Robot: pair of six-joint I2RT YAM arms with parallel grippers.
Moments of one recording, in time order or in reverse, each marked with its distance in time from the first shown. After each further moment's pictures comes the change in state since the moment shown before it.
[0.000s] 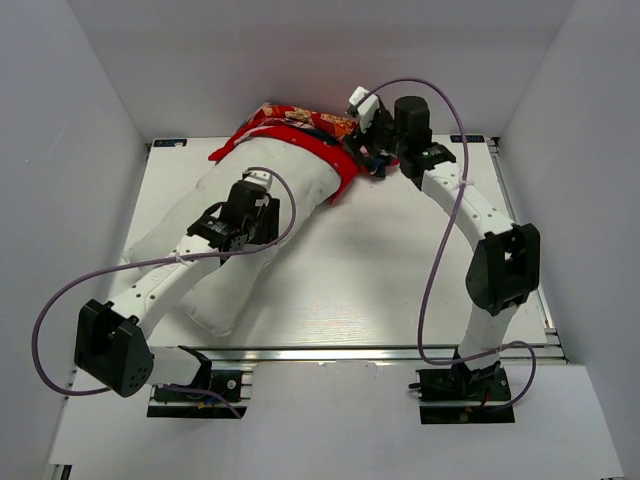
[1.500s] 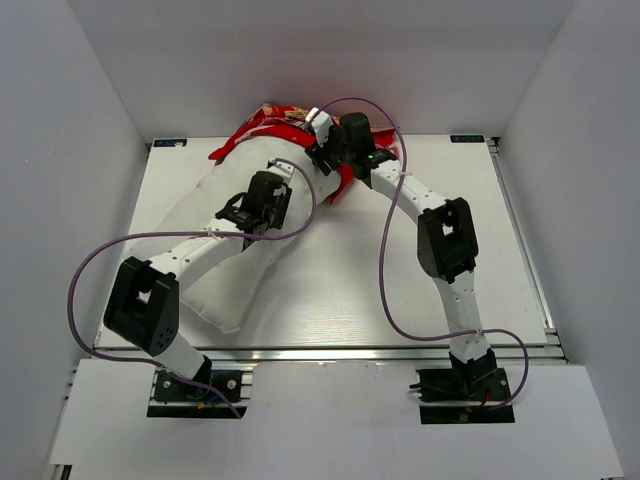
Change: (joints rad) left arm 0.000 0.246 0.042 0.299 -0.093 0.270; right arm 0.146 0.413 0.329 -0.014 0.081 0.063
